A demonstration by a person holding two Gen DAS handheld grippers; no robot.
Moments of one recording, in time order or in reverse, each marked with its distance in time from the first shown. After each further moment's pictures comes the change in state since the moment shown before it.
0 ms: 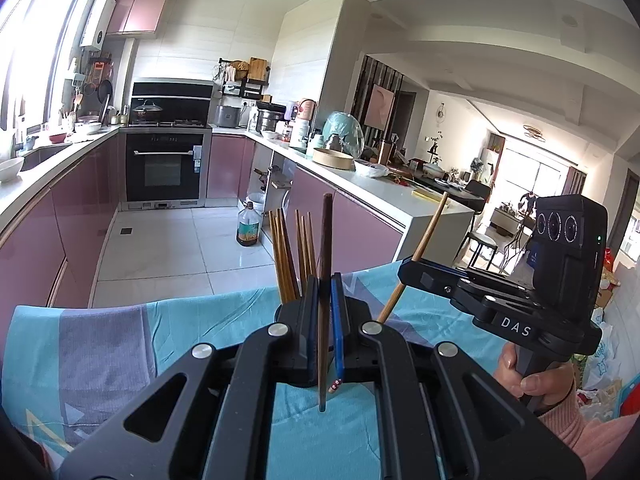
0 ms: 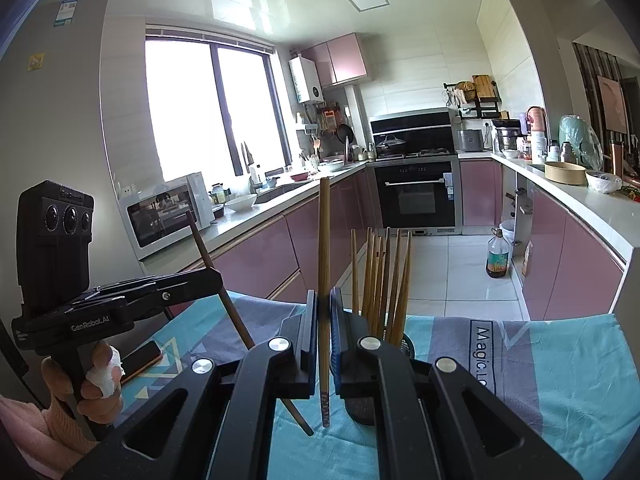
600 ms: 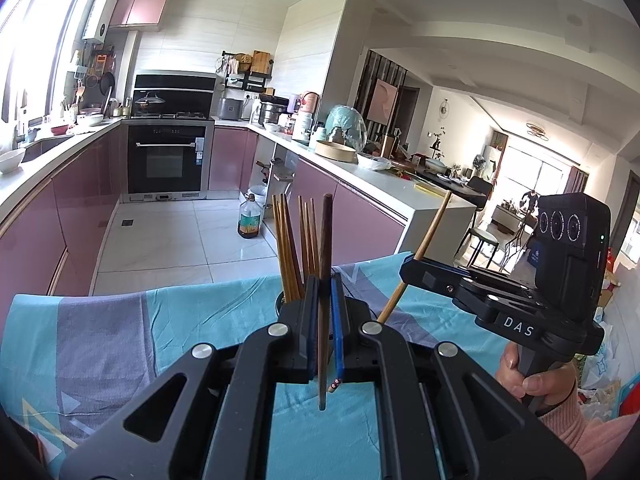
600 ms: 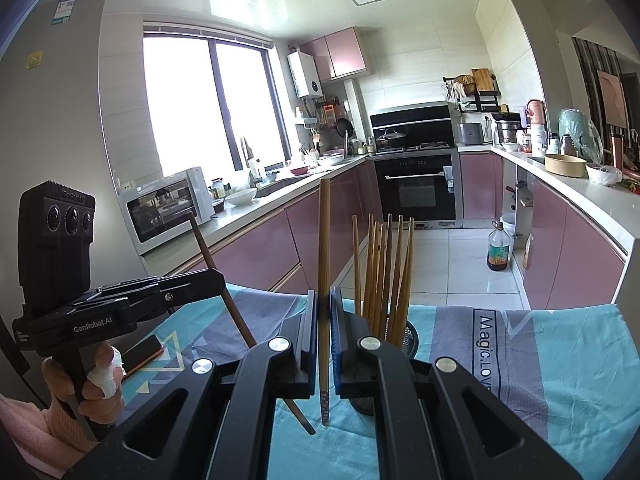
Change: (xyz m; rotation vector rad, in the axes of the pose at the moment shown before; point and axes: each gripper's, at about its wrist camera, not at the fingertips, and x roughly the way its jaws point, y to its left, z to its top) left arm 0.006 0.001 -0.004 -0.016 0.025 0.007; right arm 0.001 0.001 -0.008 0.011 0.021 0.002
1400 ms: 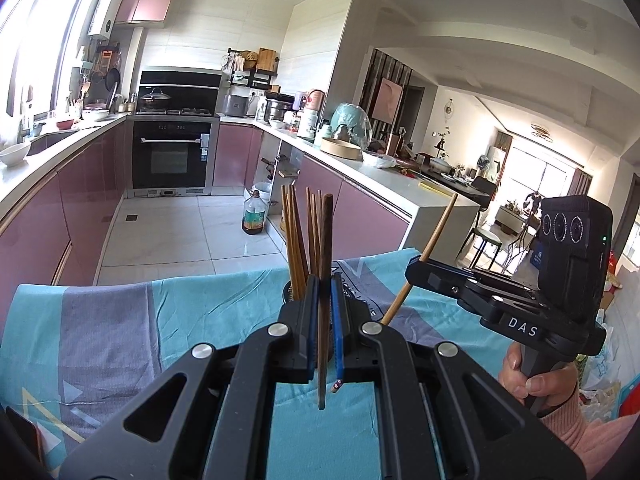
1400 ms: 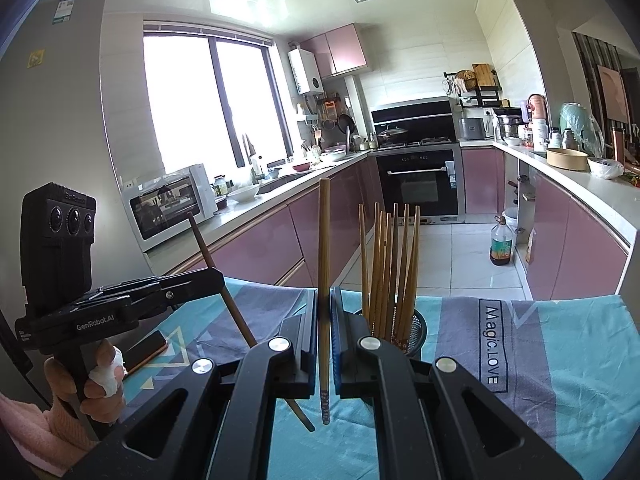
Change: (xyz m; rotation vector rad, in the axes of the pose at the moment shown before) left arm 0.005 -0.002 -0.007 -0.014 0.004 0.016; right arm -0.001 0.004 -0.009 0.009 0.011 0.010
